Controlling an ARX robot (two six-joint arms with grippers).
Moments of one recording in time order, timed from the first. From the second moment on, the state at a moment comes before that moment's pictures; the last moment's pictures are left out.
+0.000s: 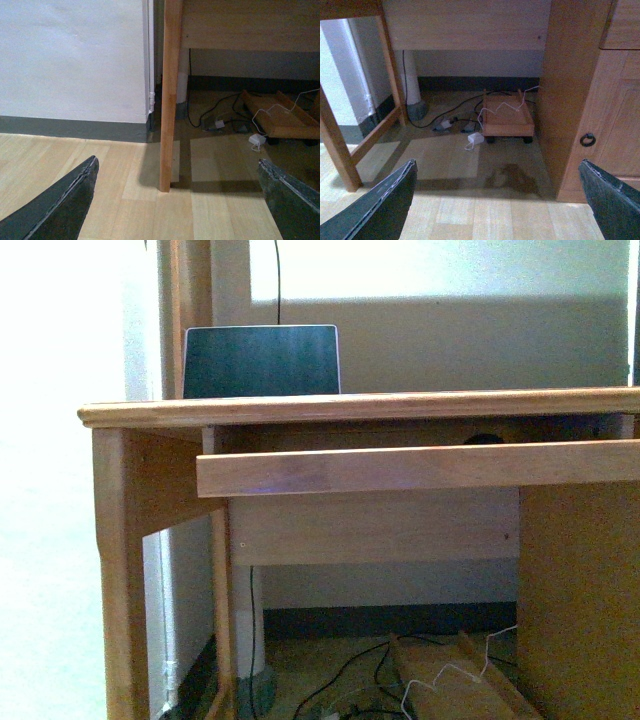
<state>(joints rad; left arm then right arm) 0.00 0.00 0.01 0.00 0.00 0.00 0.00 0.00 0.01 0.00 0.00 0.00</state>
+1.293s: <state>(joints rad) 0.00 0.00 0.01 0.00 0.00 0.00 0.00 0.00 0.01 0.00 0.00 0.00</state>
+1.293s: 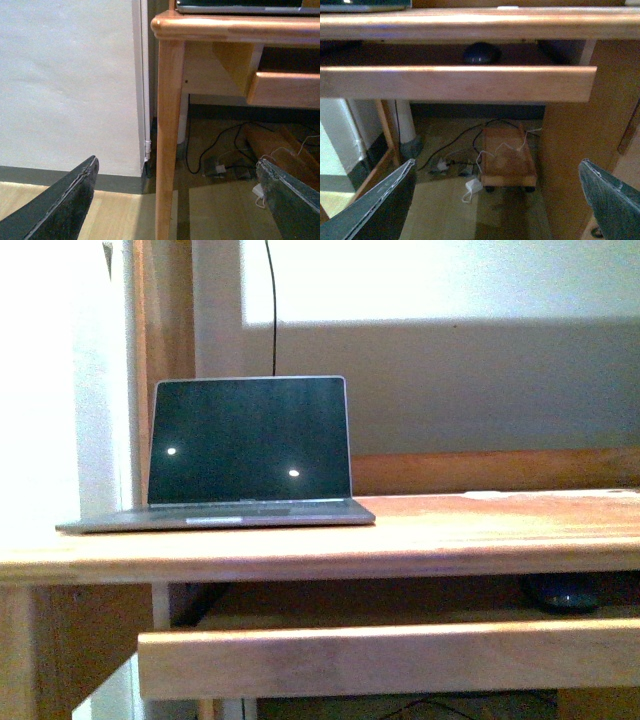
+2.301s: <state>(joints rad) -0.15 1.63 0.47 1.01 0.27 1.04 0.00 0.00 0.01 0.00 0.00 0.00</state>
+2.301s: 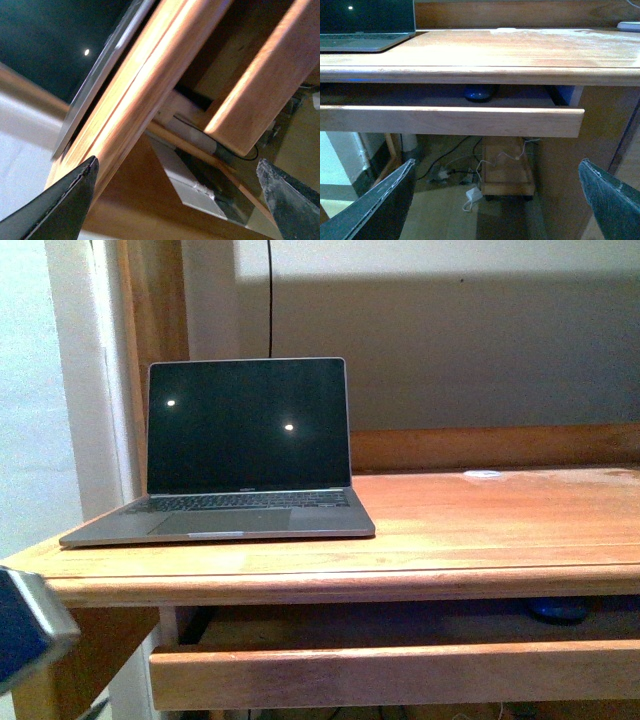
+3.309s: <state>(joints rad) -0.29 1.71 0.68 0.35 0.50 1.06 0.00 0.00 0.01 0.00 0.00 0.00</state>
